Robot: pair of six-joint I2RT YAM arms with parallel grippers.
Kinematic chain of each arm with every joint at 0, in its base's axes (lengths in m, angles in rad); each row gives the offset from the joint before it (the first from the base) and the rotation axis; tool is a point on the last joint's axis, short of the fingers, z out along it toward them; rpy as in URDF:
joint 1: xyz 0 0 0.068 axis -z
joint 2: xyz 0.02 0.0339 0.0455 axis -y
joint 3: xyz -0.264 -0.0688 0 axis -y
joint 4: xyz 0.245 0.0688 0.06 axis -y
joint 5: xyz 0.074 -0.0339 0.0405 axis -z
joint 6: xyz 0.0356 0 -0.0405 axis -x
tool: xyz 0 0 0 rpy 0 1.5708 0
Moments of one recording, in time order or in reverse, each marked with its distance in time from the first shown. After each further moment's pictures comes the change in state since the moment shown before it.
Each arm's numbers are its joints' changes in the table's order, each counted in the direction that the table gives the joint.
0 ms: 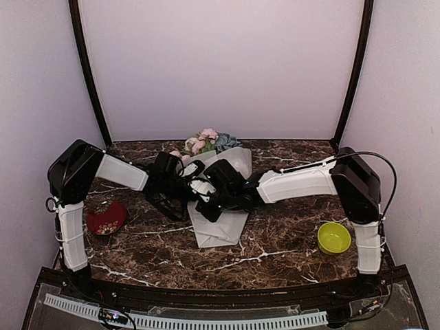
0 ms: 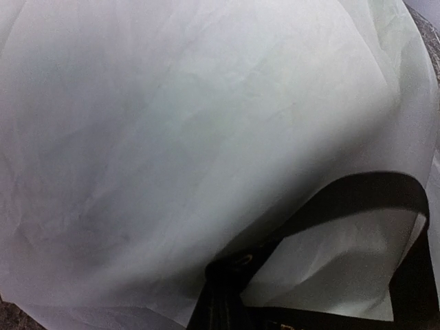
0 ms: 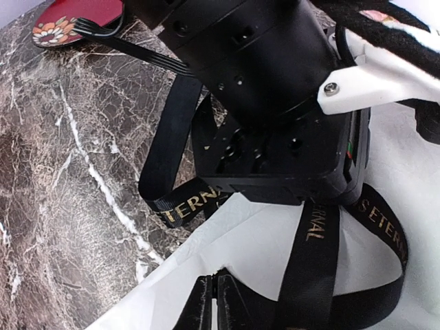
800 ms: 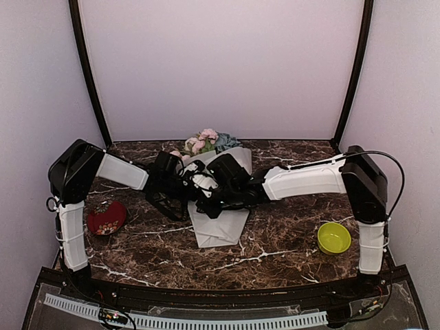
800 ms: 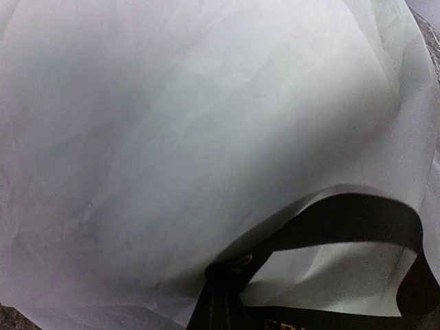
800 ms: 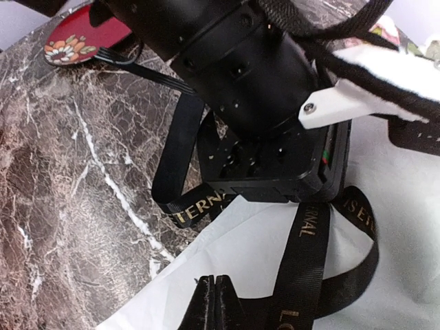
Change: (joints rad) left arm -0.002 -0.008 0.011 -0.013 0.016 0.000; right arm 0.005 0.043 -0.013 -0.006 -0.019 -0.030
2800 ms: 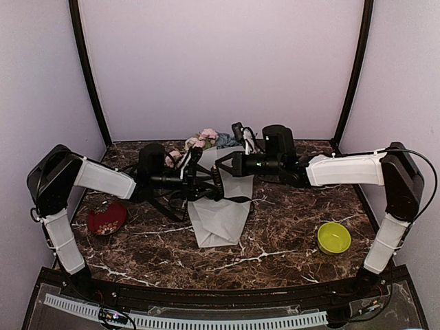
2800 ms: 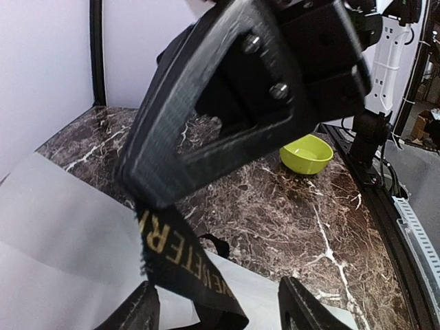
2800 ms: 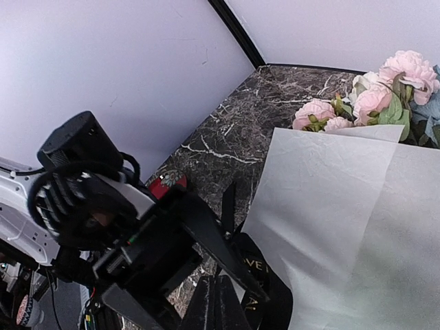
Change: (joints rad) left arm 0.048 0.227 -0.206 0.513 0.529 0.054; right arm 0.254 0.287 -0.280 0.451 -0.337 -0.547
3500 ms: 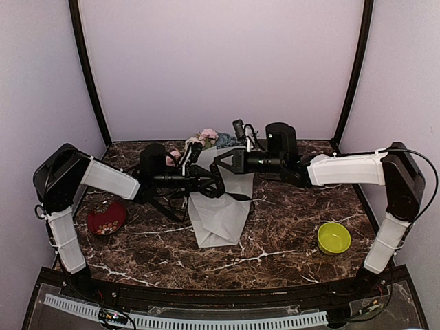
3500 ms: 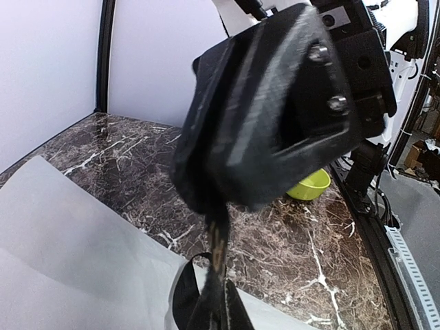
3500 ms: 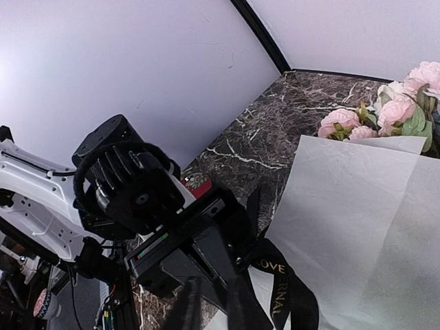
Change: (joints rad) left arm 0.006 -0.070 0.022 0.143 -0.004 0.183; right arm 0.010 0.006 -0.003 0.057 -0.069 -0.039
